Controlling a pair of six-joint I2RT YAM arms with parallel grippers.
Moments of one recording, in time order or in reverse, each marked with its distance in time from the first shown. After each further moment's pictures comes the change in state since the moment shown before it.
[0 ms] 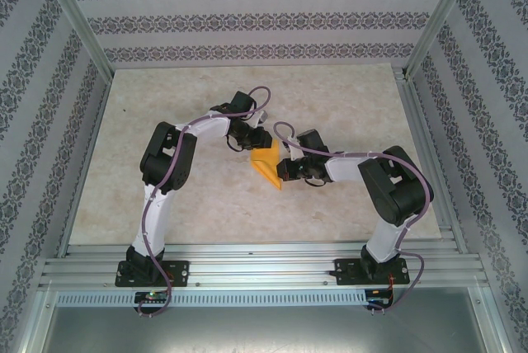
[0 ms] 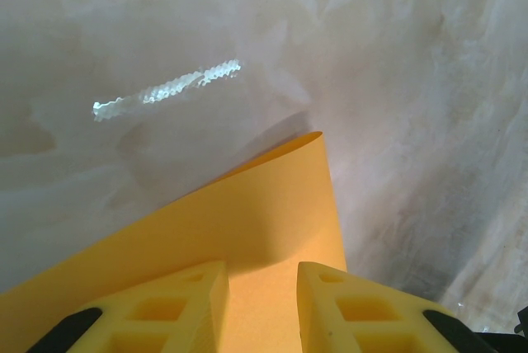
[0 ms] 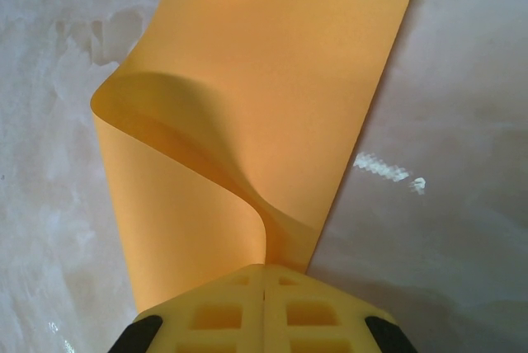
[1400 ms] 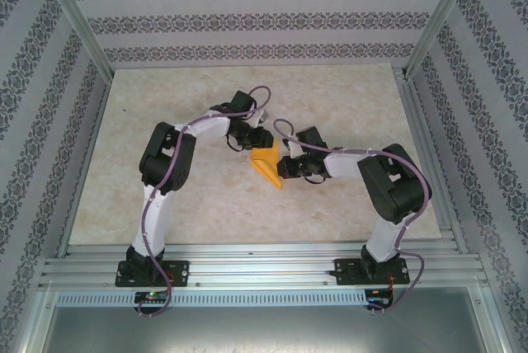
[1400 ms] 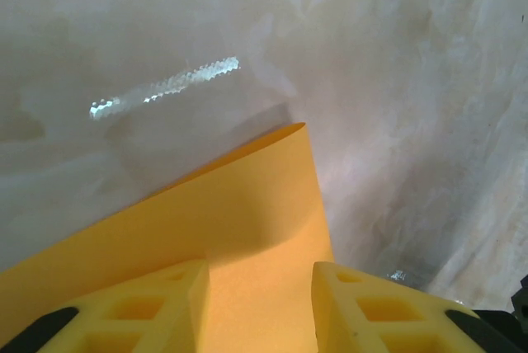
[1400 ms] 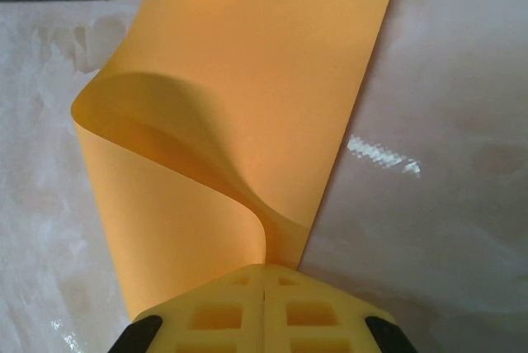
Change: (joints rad) left arm 0.003 -0.026 0.000 -0.023 0.000 0.000; right arm -0.006 0.022 0.053 -0.080 0.006 -0.008
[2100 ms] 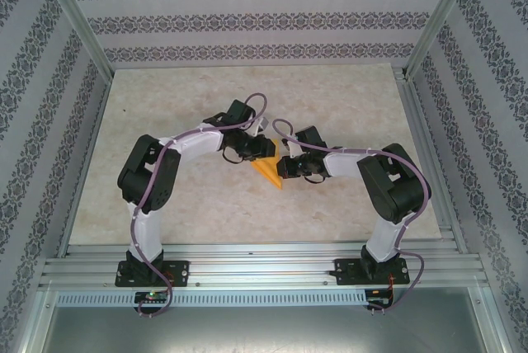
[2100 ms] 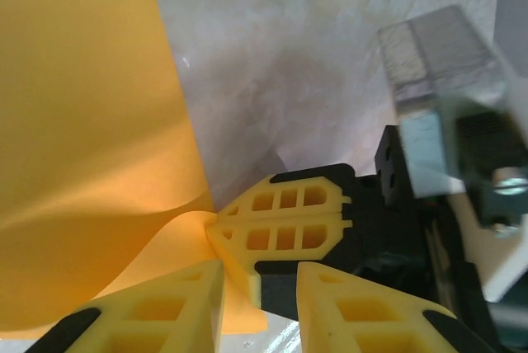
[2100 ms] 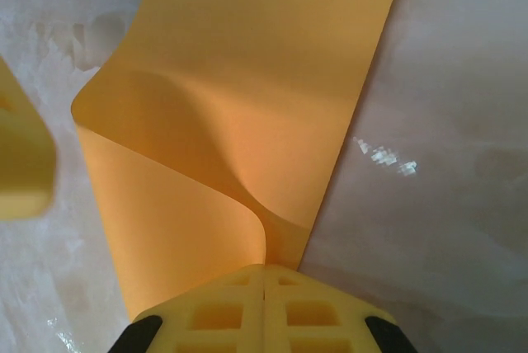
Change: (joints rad) left arm -0.077 -0.250 -0.300 0.164 0.064 -0.201; right arm 0.002 0.004 0.010 -0.014 0.005 -0.015
